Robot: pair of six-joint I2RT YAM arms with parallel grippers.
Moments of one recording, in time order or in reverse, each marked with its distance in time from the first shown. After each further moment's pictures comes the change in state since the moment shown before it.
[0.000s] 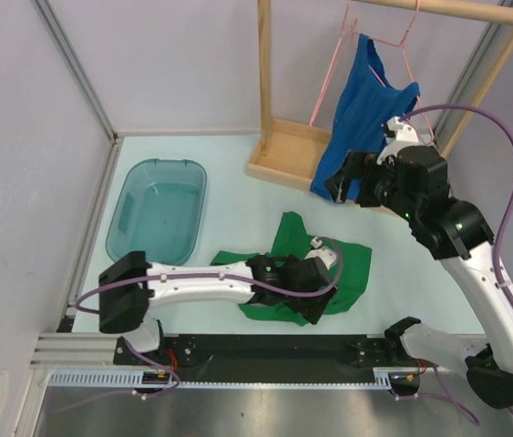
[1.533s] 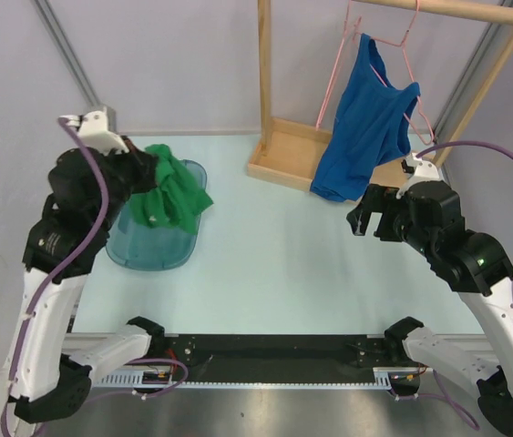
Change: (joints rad) left arm 0.922 -0.611 0.383 -0.227 -0.068 0.272; right arm 0.026 -0.216 -0.137 -0.233 0.145 0.035
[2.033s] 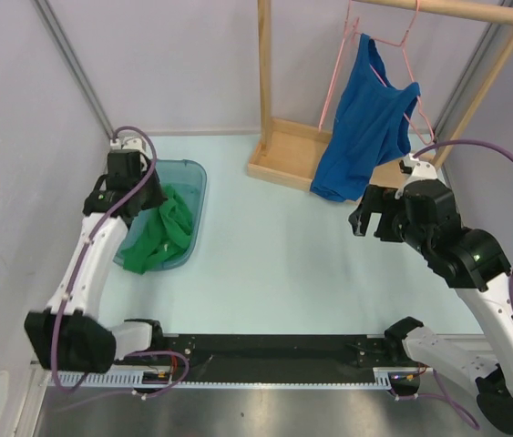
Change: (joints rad) left arm 0.342 0.188 -0.394 0.118 0.175 0.018; right arm -0.003 0.020 0.001 -0.032 0.037 -0.003
